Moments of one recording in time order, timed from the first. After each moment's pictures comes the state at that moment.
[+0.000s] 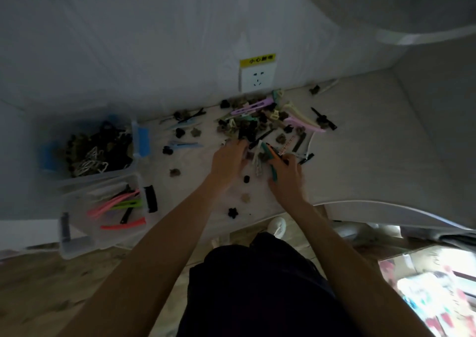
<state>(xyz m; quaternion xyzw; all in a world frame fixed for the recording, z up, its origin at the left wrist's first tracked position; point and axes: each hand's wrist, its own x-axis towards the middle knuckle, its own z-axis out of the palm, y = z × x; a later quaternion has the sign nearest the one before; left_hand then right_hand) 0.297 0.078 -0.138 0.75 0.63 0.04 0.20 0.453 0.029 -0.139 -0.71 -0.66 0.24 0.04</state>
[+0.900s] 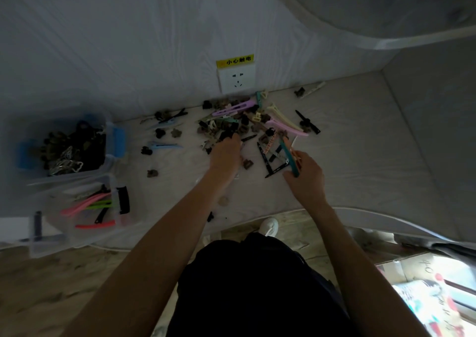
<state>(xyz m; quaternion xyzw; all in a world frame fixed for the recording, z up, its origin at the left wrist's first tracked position) 0.353 0.103 -0.132 0.69 0.69 -0.03 0.20 0.538 0.049 -0.123 -0.72 -0.58 0.32 0.21</state>
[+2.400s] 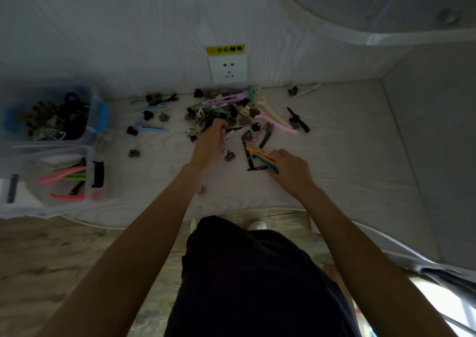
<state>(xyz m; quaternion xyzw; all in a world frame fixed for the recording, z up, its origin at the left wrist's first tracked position) 0.366 0.091 -0.136 0.57 0.73 0.24 0.29 0.577 0.080 -0.142 -0.54 -0.82 0.19 -0.03</state>
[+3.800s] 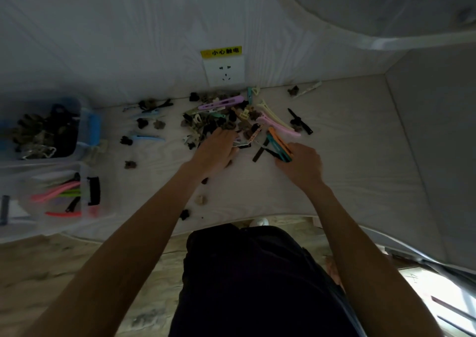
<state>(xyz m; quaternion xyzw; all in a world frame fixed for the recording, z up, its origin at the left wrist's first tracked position) 0.360 0.111 -0.143 0.77 0.61 0.02 0.19 0.576 0.103 -0.129 -0.69 -0.66 0.29 0.08</state>
